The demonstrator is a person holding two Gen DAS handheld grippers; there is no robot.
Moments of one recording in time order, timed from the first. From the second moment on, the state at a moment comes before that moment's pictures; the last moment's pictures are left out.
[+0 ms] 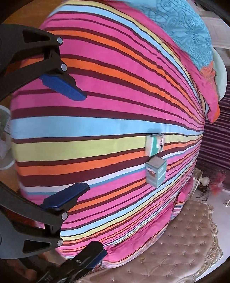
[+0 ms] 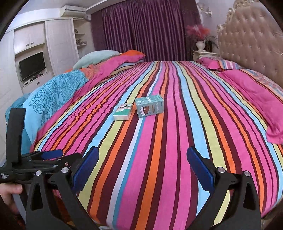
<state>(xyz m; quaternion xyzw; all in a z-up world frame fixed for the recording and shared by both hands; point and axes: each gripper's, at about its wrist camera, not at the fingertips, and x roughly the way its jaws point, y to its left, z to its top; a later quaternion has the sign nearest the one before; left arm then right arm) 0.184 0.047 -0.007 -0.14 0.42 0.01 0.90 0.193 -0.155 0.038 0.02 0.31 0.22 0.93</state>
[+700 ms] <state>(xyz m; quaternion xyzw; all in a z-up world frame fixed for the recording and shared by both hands) 0.315 0.064 -0.029 -0.16 0.43 0.01 0.89 0.299 -0.129 0.022 -0.03 0.33 0.25 0.91</state>
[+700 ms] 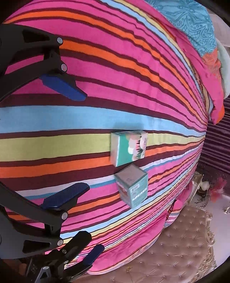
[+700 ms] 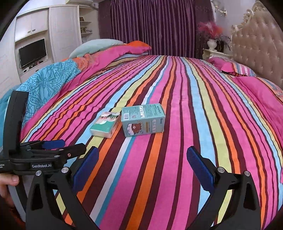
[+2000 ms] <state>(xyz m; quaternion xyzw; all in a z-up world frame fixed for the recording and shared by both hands) 0.430 0.070 -0.050 -0.10 0.47 0.06 0.87 0.404 -0.071 -0.024 -0.14 0.38 0.30 0.86</state>
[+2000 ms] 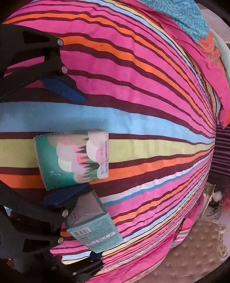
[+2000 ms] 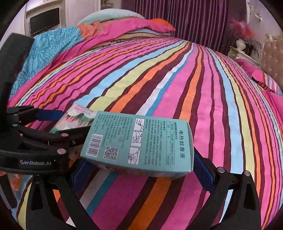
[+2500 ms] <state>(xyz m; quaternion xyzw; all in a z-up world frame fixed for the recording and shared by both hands) 0.418 0.083 -0.047 -0.10 0.46 0.05 0.88 0.409 -0.082 -0.020 -0.08 0.41 0.27 0.87</state>
